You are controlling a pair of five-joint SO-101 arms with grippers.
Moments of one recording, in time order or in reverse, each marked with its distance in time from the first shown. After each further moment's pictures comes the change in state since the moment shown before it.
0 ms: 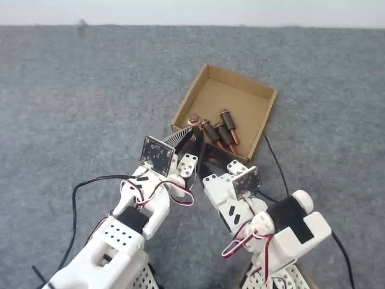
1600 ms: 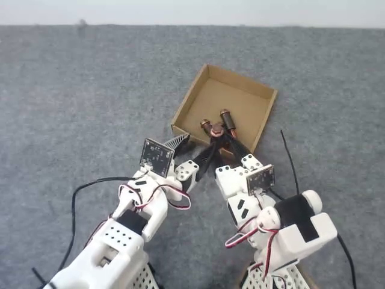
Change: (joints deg) left arm -0.1 0.1 3.9 -1.4 0.0; right arm 6.8 -0.1 -0.1 -1.5 0.0
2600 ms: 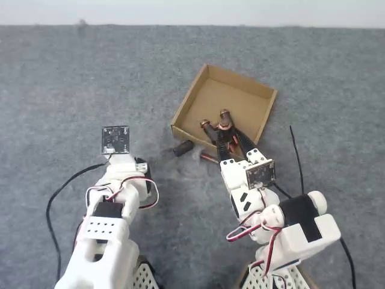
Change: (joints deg) left arm -25.4 1.0 -3.7 30.2 3.3; right arm 3.2 -0.1 -2.5 3.5 3.9
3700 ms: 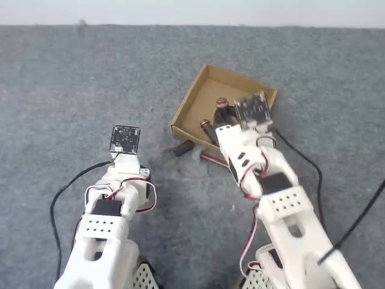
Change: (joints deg) left arm 0.0 0.0 -2.5 8.4 -8.6; right arm 0.1 -45.3 -31.0 101.3 0.0
